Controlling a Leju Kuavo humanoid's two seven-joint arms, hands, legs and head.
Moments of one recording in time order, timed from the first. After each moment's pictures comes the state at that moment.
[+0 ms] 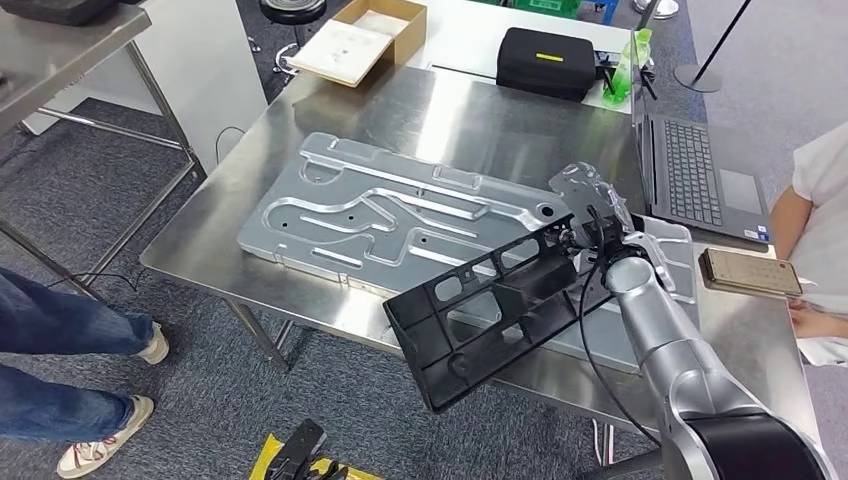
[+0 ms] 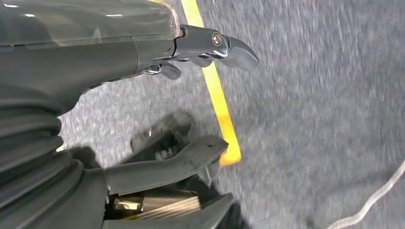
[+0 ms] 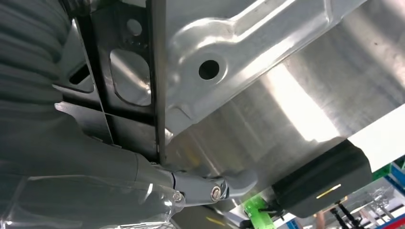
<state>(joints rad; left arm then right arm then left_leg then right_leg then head) -0.22 -0.17 0.25 -0.24 -0.69 -0.08 -0.41 -0.82 -0.09 0.13 -0.71 0.45 -0.10 0.01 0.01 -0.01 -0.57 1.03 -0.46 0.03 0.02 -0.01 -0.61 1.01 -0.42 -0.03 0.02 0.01</state>
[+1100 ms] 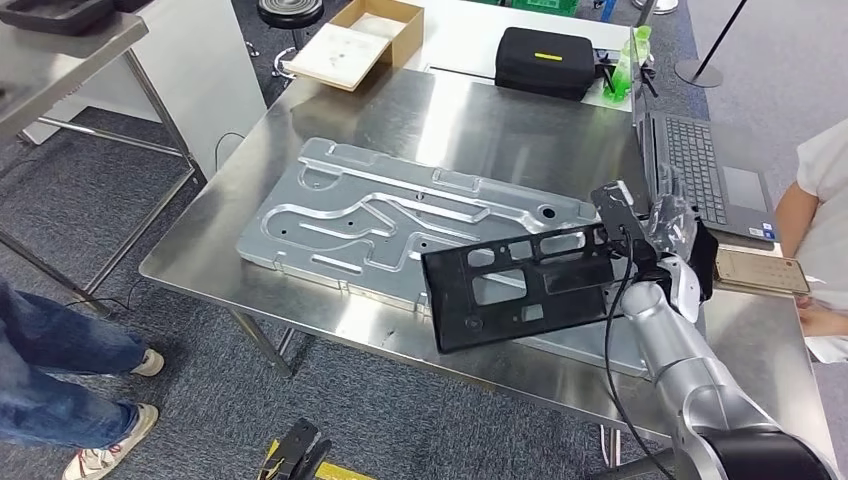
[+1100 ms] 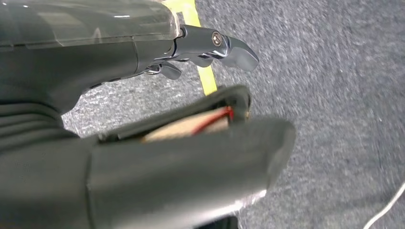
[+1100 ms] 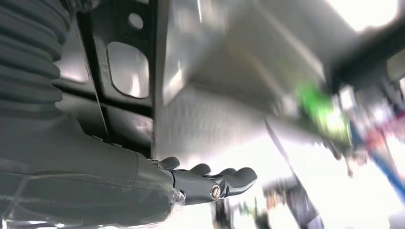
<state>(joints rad) -0.22 -0.17 0.25 -0.24 -0.67 -0.05 -0.42 -0.75 -0.13 0.06 -0.70 0.68 -0.62 -0.03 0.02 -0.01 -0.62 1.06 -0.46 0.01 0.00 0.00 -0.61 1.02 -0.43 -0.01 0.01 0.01</state>
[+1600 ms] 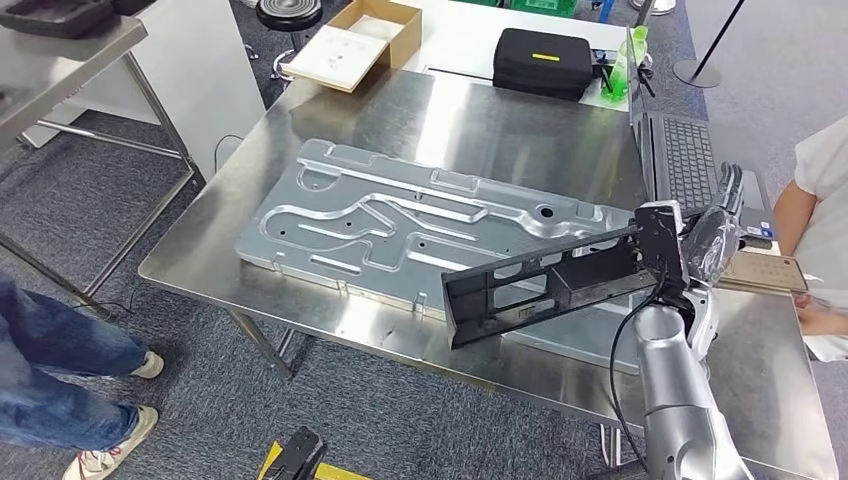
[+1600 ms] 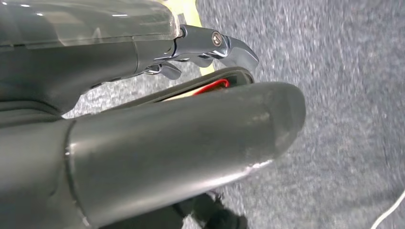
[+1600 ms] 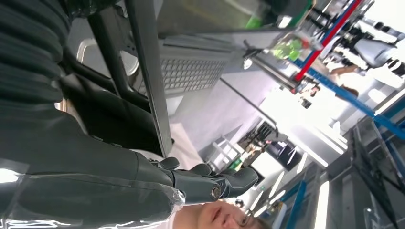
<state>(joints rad) -0.20 -0.17 0.25 -0.24 -0.68 -0.05 -0.44 -0.55 -0.02 -0.22 -1.07 0.62 -0.64 -0.25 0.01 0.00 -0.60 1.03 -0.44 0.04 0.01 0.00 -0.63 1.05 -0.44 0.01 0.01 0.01</state>
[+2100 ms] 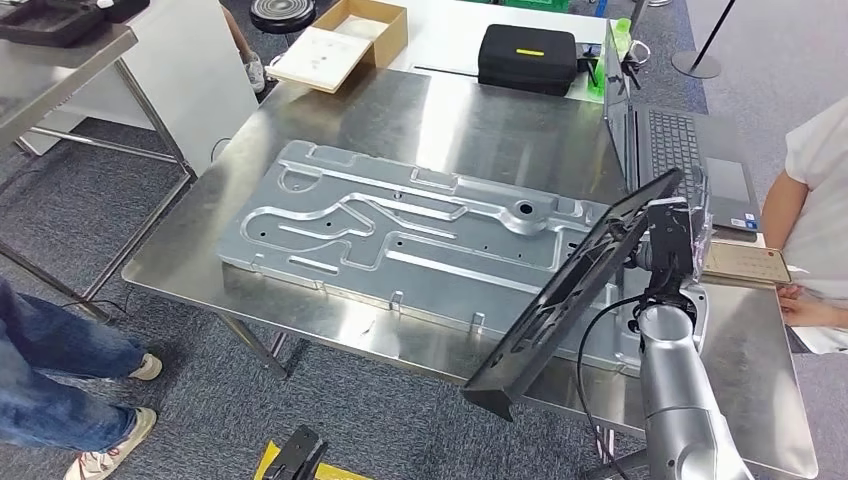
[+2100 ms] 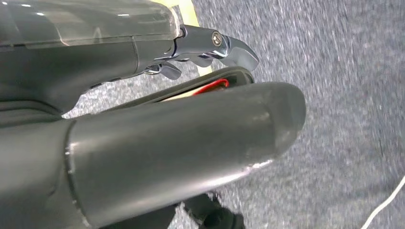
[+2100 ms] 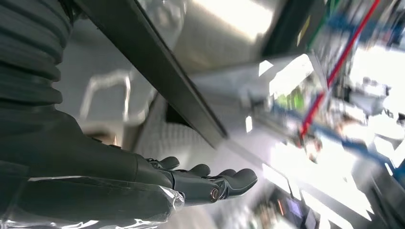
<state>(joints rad) -0.20 -0.17 0.25 -0.24 -0.68 -0.05 -0.45 -0.55 -0.03 -0.19 -1.10 0.37 -0.37 -0.24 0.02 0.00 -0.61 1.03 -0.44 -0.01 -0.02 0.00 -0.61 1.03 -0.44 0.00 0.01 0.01</state>
